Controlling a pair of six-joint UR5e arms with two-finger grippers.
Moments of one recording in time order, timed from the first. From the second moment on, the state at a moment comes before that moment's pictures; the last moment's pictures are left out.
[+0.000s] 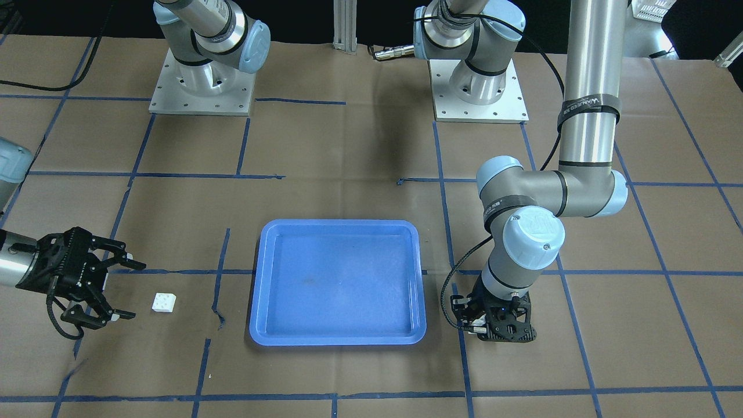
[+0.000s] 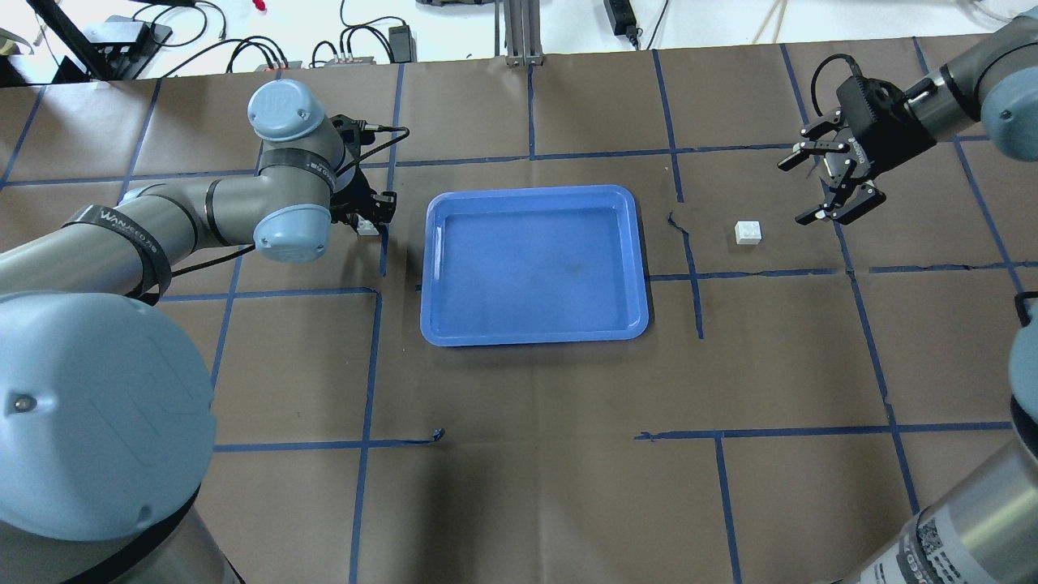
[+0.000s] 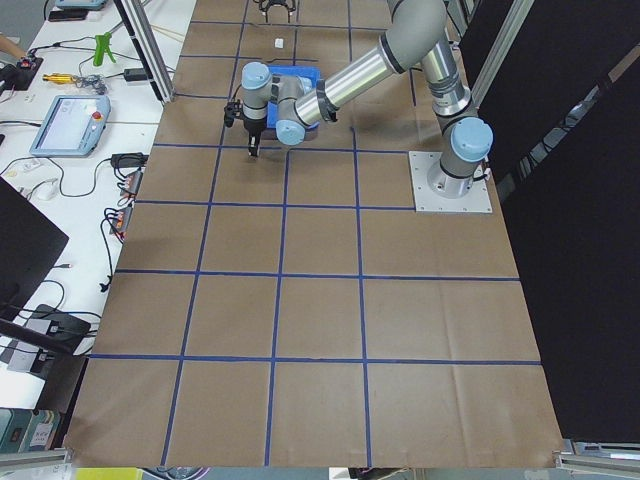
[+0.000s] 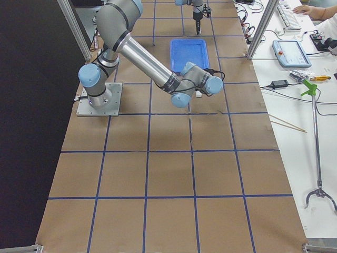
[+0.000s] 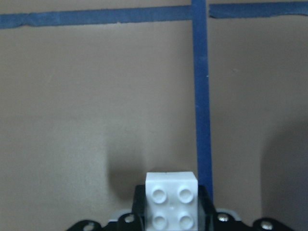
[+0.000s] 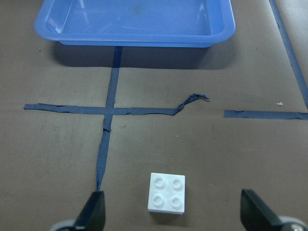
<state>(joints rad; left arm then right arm) -1.53 -2.11 -1.72 -0.72 1.58 0.11 1.13 -1.05 1.66 -1.85 -0.99 -2.16</state>
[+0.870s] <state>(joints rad) -1.82 -2.04 -1.71 -0.77 1.58 0.84 1.13 -1.02 1.75 -1.95 -0.99 -2.16</state>
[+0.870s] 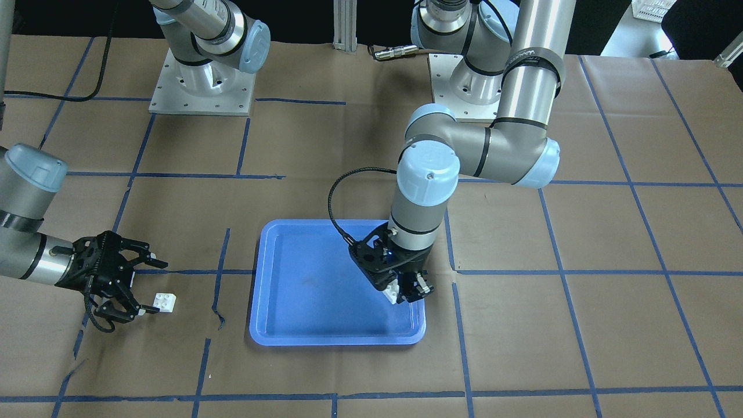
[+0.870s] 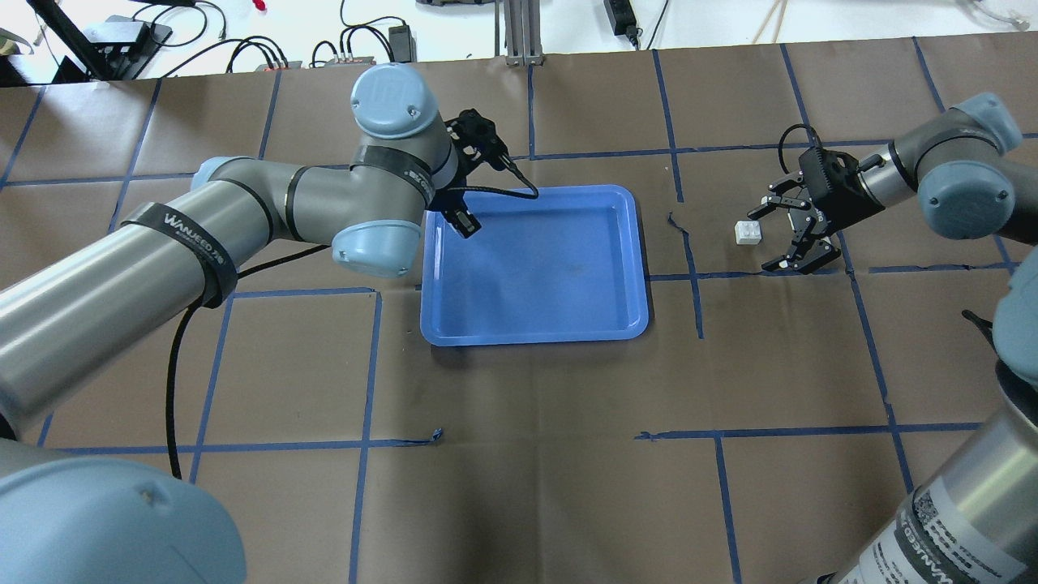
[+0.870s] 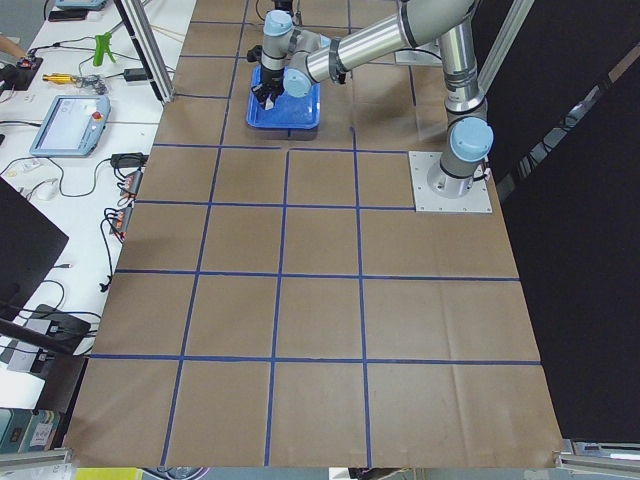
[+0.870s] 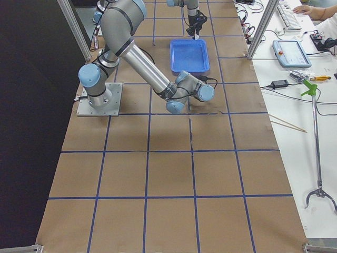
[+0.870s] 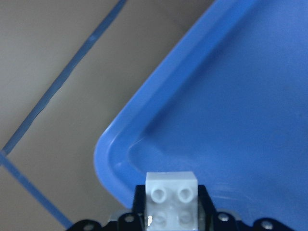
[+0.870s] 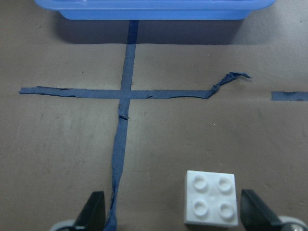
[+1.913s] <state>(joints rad) -1.90 -2.11 -1.71 -0.79 1.54 1.22 1.13 -1.01 1.73 -1.99 -0.99 -2.16</state>
